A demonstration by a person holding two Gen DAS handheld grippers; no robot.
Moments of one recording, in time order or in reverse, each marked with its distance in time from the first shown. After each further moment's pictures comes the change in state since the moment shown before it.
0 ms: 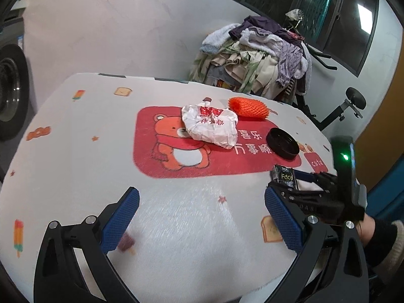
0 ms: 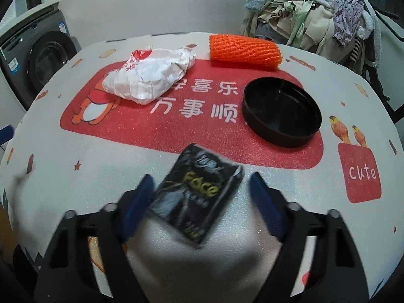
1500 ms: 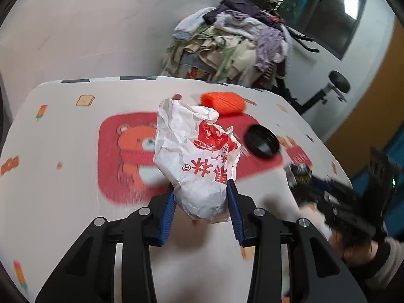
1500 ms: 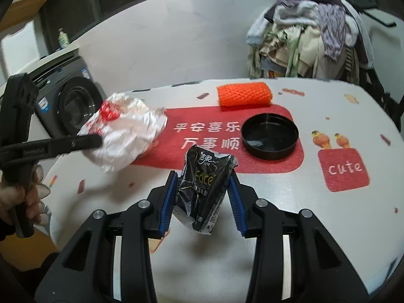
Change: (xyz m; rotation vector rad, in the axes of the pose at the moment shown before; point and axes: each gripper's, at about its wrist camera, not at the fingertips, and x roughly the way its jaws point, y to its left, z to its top) left arm 0.010 -0.026 0.030 0.086 0.098 -0.122; right arm -0.099 -0.009 -0.027 0.067 -0.239 0.146
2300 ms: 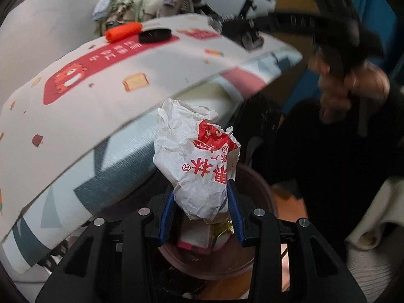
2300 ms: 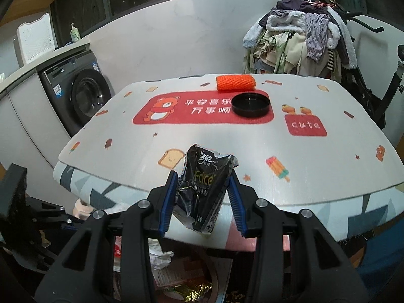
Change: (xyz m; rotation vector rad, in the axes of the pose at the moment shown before) left arm -0.047 -0.126 -0.220 0.457 0.265 -0.054; right arm -0.118 0.015 -0.087 -0.013 0.000 -0.027
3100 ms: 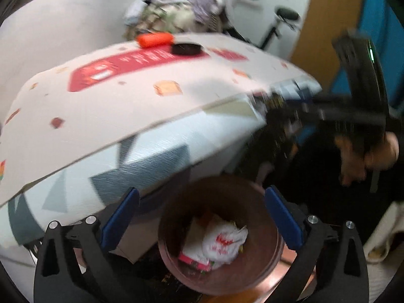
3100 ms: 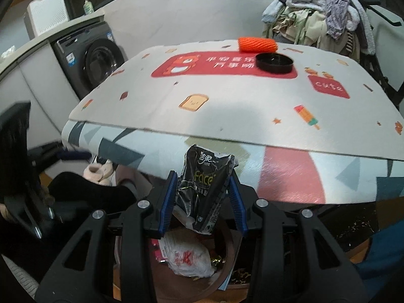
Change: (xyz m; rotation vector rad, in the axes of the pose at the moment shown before) left arm -0.020 0.032 -0.020 -0.195 -0.180 0.073; right arm 0.019 0.024 -0.058 -0.062 0.152 0.081
